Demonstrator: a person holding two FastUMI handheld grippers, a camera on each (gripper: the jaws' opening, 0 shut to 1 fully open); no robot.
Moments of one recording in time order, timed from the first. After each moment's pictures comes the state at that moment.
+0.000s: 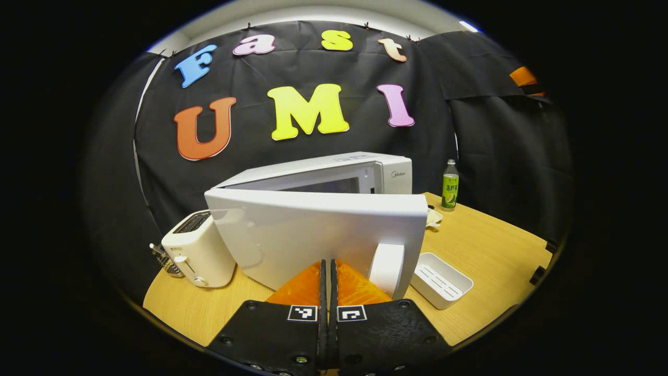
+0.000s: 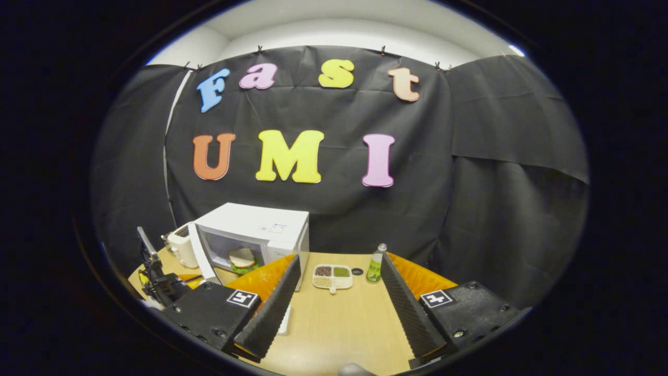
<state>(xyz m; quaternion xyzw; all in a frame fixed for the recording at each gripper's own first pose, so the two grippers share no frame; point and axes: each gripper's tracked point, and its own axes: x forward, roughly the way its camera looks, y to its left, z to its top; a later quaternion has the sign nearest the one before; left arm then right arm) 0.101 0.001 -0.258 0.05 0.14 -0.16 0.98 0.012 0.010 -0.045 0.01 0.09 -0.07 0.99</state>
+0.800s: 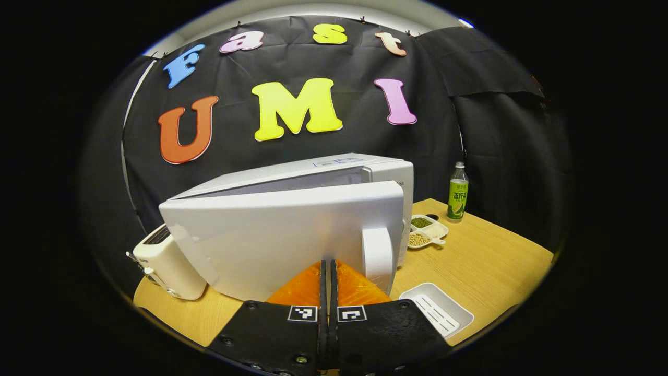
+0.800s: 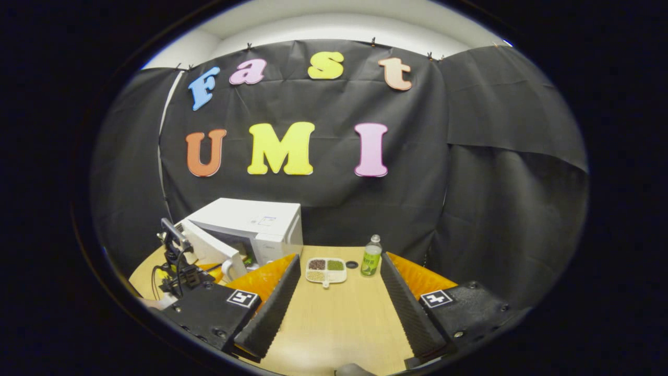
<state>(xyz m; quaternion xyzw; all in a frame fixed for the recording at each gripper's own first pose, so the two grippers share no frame) 0.170 -0.067 -0.265 0.05 0.14 -0.16 0.98 0.024 -0.024 -0.061 0.03 0.11 -0.06 0.99</state>
